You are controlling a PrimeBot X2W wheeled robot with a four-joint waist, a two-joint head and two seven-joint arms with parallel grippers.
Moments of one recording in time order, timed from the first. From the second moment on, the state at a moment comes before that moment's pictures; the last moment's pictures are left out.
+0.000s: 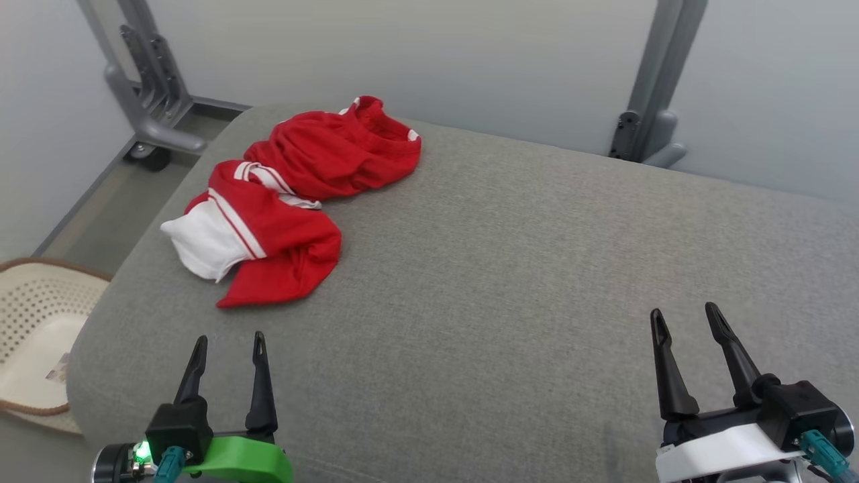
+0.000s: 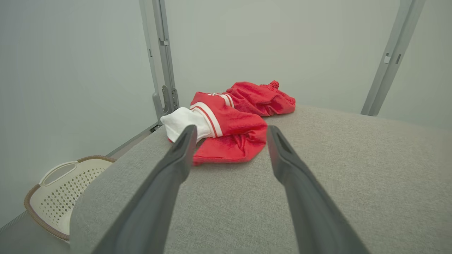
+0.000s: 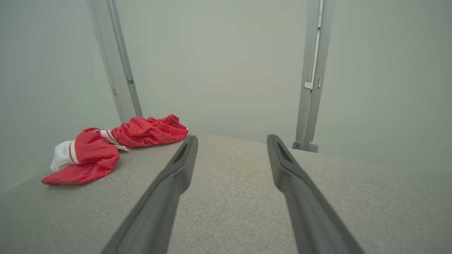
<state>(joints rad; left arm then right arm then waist) 0.01 0.05 -0.08 0.21 -0.12 0.02 -0.26 0.11 -0.05 0.02 -0.04 0.13 0.13 -0.26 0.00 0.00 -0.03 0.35</state>
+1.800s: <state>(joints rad) -0.72 0.28 -0.02 0.78 -0.18 -0.12 -0.08 0.00 -0.05 0.03 -0.08 -0.02 0.13 -0.26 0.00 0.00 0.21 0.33</state>
